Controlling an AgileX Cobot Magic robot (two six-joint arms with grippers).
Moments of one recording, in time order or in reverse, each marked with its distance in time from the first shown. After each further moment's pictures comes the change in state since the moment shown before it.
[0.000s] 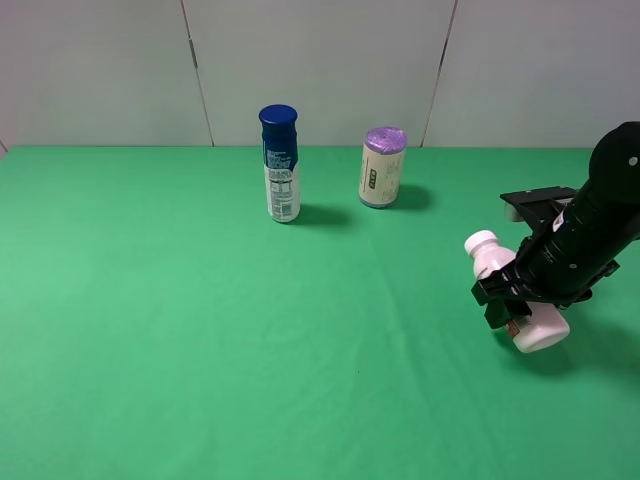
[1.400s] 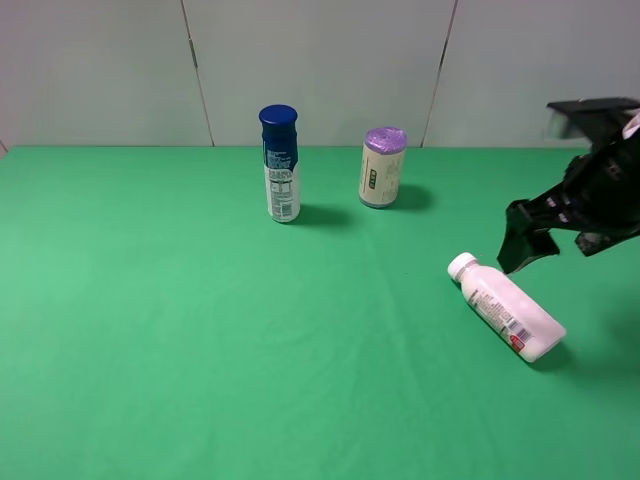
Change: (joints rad) left arm 0.000 0.000 0.000 0.000 0.000 0.000; right arm 0.000 -0.303 -0.188 0.008 0.384 0.006
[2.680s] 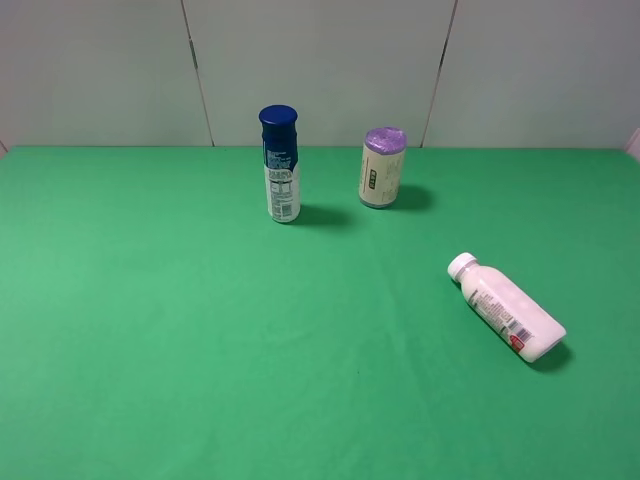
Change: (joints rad) left arm 0.000 -0.083 -0.001 0.002 0.002 0.000; right arm 0.000 -1.156 0.261 -0.024 0.166 0.052
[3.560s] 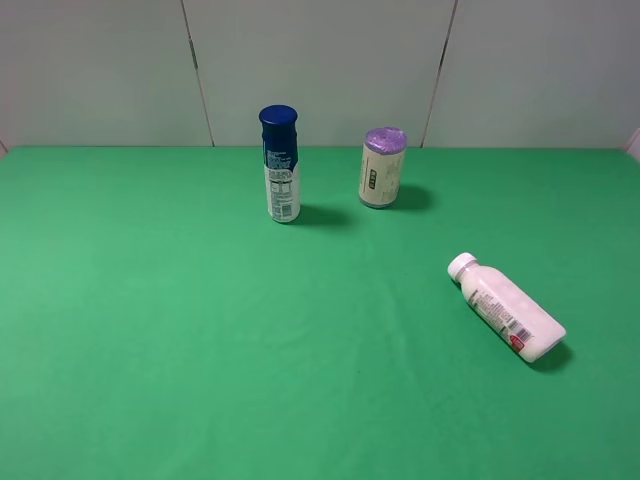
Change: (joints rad) left arm 0.000 0.000 0.000 0.002 -0.001 0.000; right arm -0.013 -0.159 0.132 0.001 -0.149 -0.084
